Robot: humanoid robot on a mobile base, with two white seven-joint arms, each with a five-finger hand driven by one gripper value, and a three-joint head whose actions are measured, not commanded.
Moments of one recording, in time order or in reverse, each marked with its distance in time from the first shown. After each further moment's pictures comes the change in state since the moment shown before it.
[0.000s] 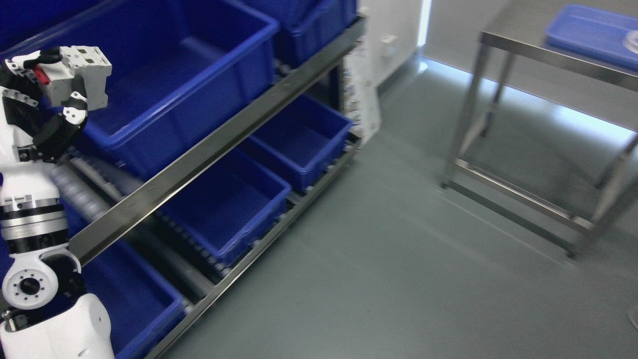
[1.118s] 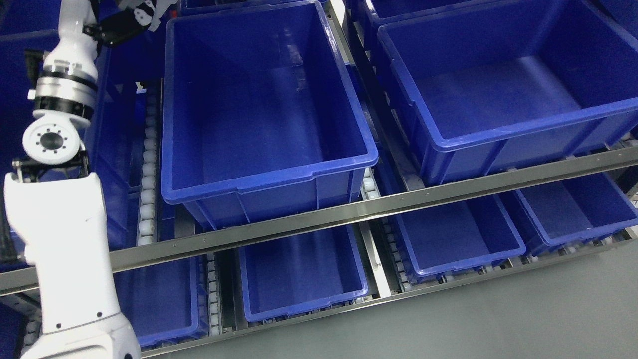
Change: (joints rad) left arm -0.489 0.128 -0.263 0.531 -0.328 0.097 -0.059; right arm 0.000 0.000 0.000 0.000 0.000 -0.001 0.006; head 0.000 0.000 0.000
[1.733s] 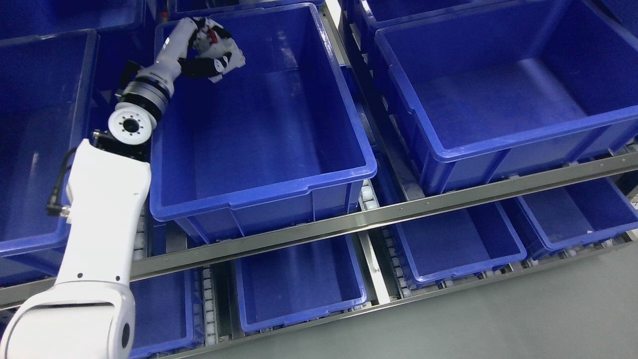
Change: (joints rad) left arm -0.149 -0.007 -0.246 0.493 -0.095 -0.015 0.048; right arm 0.000 0.000 0.000 0.000 0.000 0.000 -0.004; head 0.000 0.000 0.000
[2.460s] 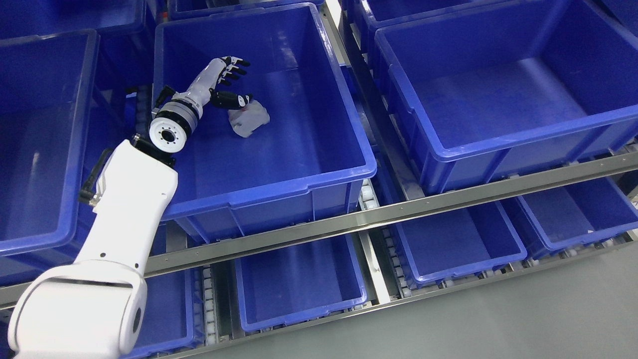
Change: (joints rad) left arm -0.088 -0.042 -0.116 0.276 -0.017 0.006 0.074; right arm 0.000 0.000 0.000 0.000 0.000 0.000 -0.002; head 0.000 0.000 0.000
